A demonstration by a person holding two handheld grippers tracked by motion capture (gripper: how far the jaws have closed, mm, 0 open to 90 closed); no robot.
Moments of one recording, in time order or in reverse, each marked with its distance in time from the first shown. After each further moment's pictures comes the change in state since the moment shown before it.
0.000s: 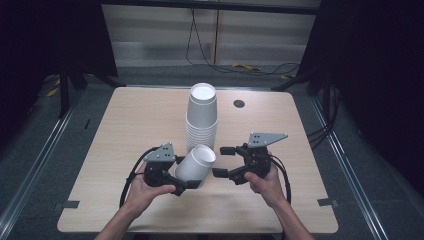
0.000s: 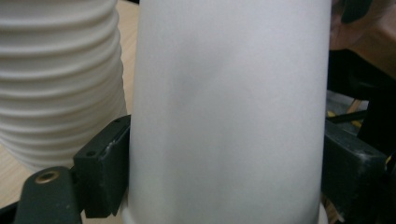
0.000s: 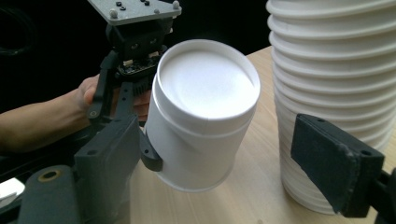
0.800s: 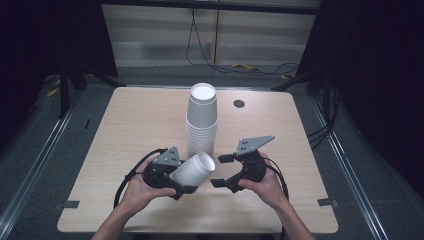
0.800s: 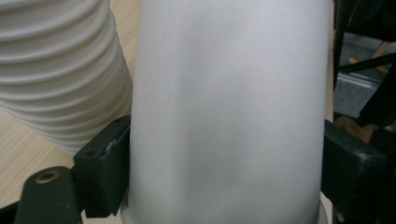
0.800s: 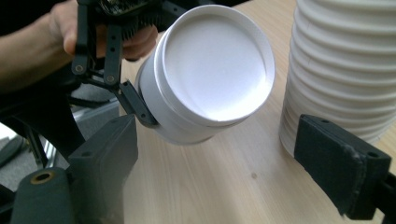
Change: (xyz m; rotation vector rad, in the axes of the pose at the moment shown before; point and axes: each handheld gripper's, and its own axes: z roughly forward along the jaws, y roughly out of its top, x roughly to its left) left arm -0.004 0.003 0.002 0.207 0.038 0.090; right arm 0.005 -0.006 0.013 0.228 -0.021 -0.059
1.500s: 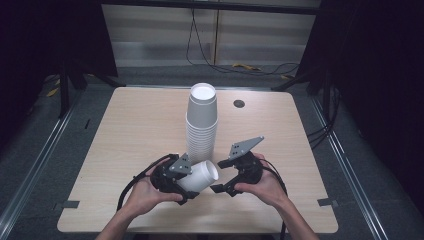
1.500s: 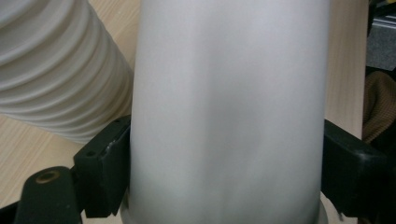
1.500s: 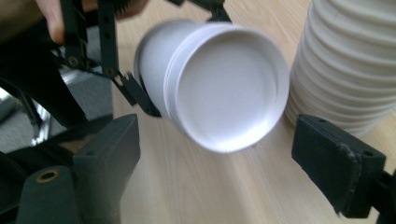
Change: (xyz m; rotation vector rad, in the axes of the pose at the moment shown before) left arm -0.010 0.006 0.018 0.166 0.060 0.083; right arm 0.001 0.000 0.010 0.169 -0.010 -0.036
